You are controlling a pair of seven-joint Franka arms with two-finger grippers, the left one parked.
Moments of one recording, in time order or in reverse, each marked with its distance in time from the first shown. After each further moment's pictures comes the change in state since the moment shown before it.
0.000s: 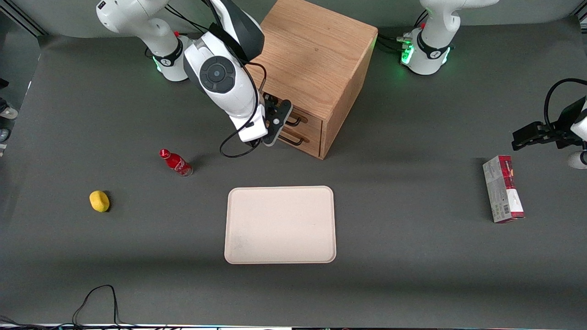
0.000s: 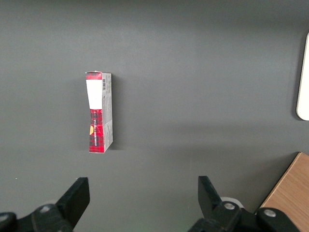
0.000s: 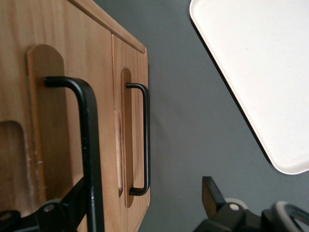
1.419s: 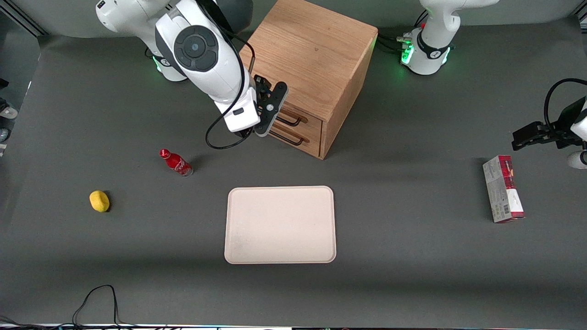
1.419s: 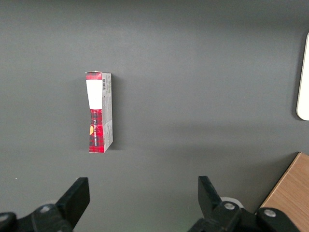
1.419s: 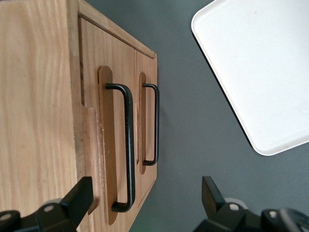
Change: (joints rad) arm -0.040 0.022 0.000 0.290 -0.001 -0.310 0.009
